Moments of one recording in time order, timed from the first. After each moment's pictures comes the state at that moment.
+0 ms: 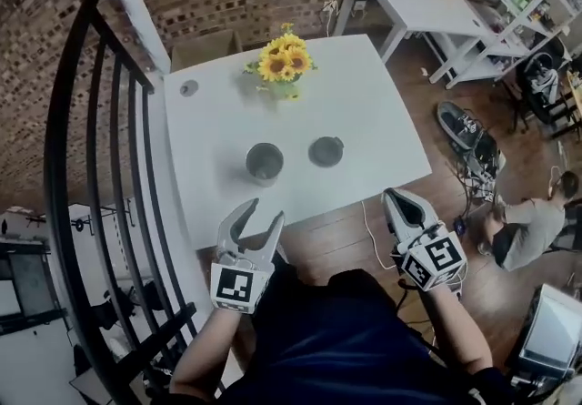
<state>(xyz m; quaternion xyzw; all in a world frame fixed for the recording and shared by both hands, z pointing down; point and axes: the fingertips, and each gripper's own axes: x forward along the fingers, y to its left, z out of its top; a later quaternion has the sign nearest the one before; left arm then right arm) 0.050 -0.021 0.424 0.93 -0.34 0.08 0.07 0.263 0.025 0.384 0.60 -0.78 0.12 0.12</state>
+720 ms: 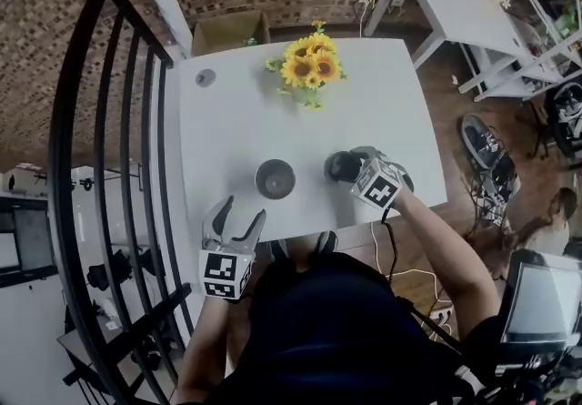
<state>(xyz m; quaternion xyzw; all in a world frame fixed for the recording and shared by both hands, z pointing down) 0.013 -0.084 0.499 0.87 -0.42 0.18 0.16 0.240 -0.133 0.608 0.26 -0.80 0.11 0.53</state>
